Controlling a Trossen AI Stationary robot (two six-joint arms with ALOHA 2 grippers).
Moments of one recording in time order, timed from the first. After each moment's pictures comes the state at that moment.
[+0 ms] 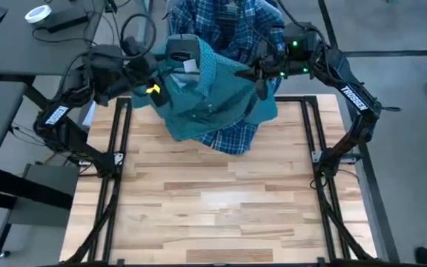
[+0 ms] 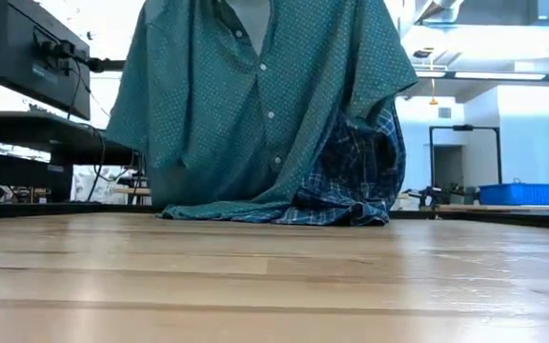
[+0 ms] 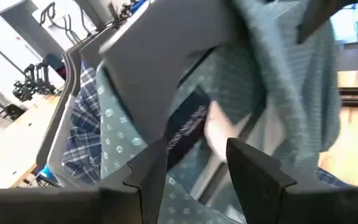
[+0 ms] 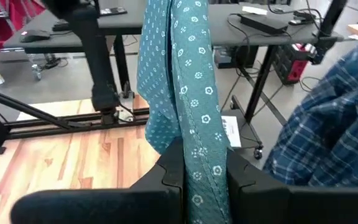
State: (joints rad) left arm 0.23 1.43 2.16 -0.92 -0.57 0.37; right arm -0.48 1.60 2.17 -0.91 -0.28 -0.16
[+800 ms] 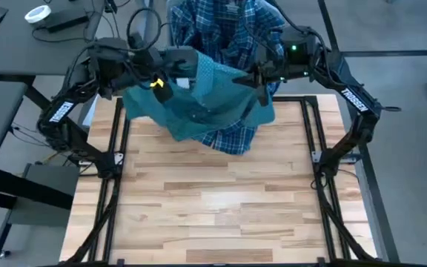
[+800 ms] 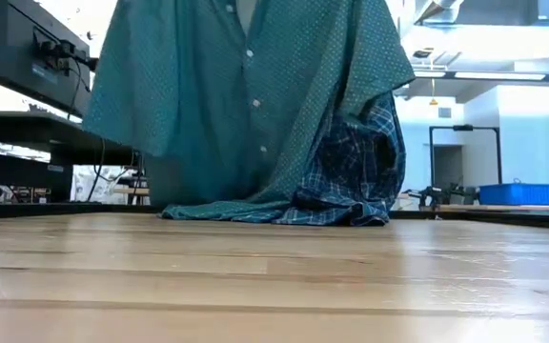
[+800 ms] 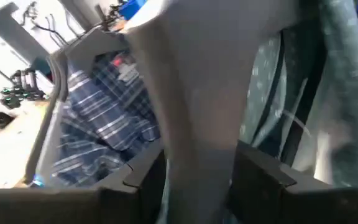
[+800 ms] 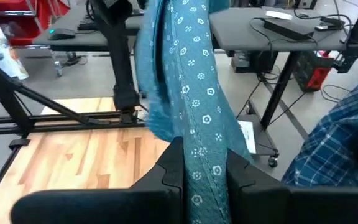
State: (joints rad) left arm 0.30 1.47 2.16 -0.93 -0.41 0.40; right arm -0.44 1.60 2.17 -0.91 -0.32 -0.17
